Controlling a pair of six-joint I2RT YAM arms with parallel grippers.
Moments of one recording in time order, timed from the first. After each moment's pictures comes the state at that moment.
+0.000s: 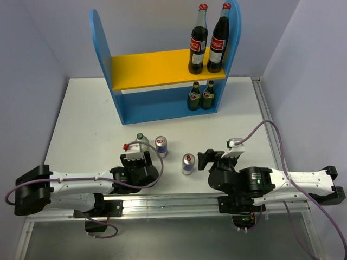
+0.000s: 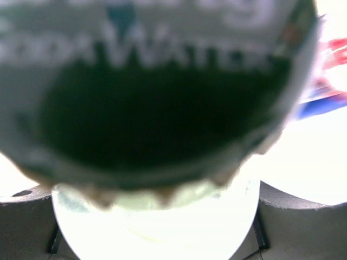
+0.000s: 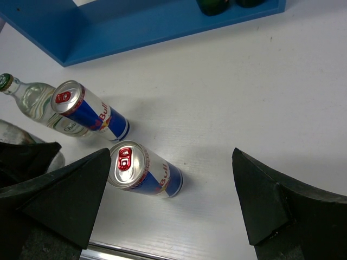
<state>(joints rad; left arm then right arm) -1.27 1.15 0.46 -0.29 -1.04 -1.11 1.50 0.66 0.67 -0.85 1.17 1.12</state>
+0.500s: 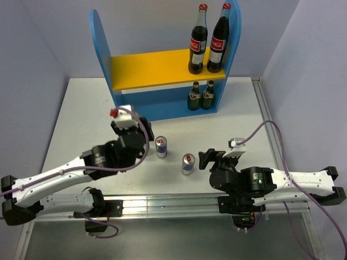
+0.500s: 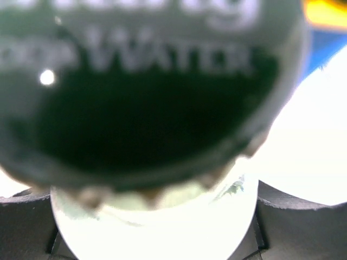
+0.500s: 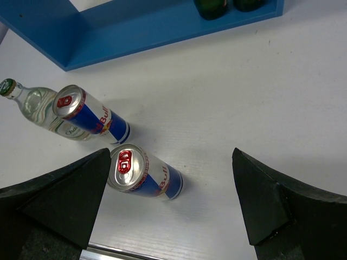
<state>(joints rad) -1.21 1.01 1.01 -0.47 -1.06 -0.71 1.50 0.64 0.67 -0.85 1.17 1.12</state>
